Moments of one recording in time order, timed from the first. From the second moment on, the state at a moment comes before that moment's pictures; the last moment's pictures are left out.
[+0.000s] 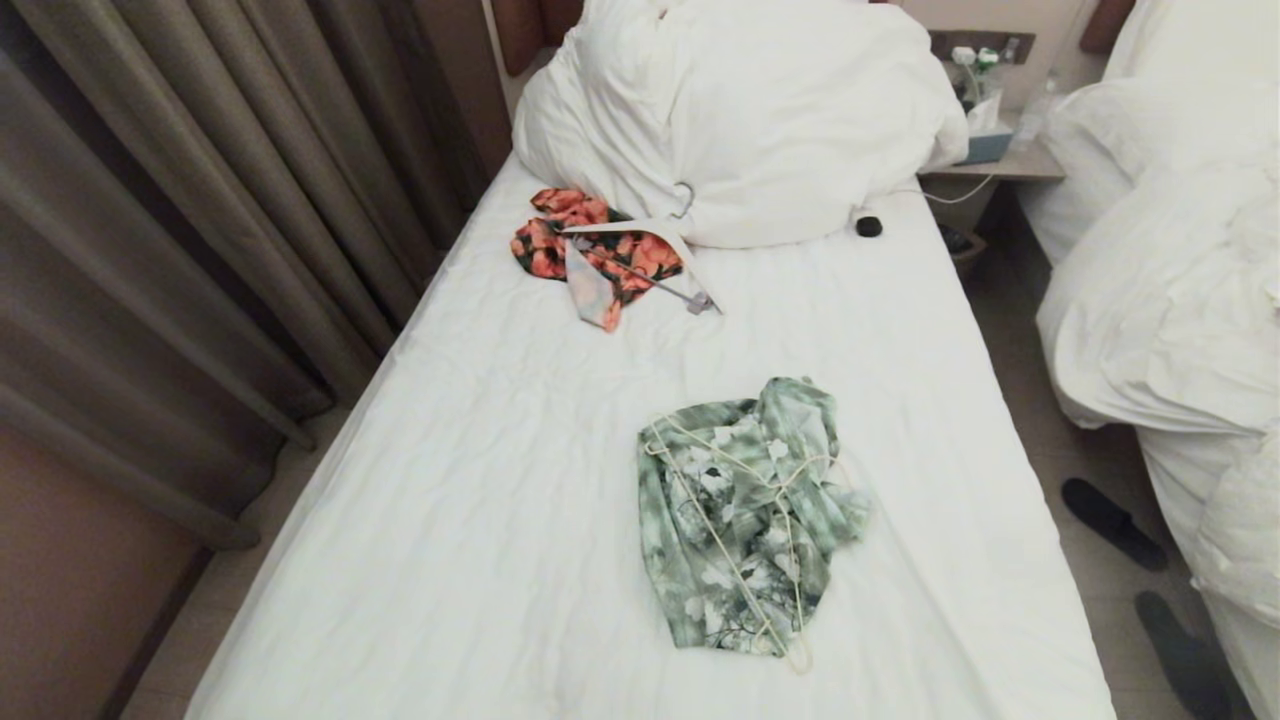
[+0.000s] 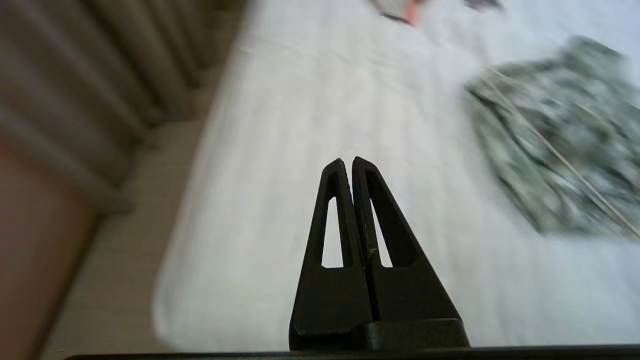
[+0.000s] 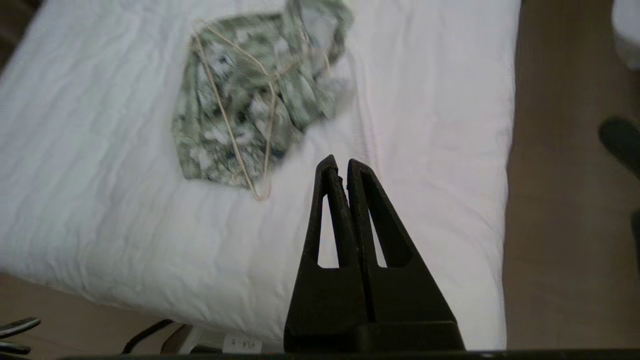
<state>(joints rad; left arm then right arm) 0.01 0.06 -0.11 0.04 0.05 0.08 0.16 0.28 -0.20 0.05 0.03 0.10</state>
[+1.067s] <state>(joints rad) 0.00 0.00 -0.01 0.04 -0.05 0.11 0.00 0.21 -0.20 0.06 -0.24 0.00</state>
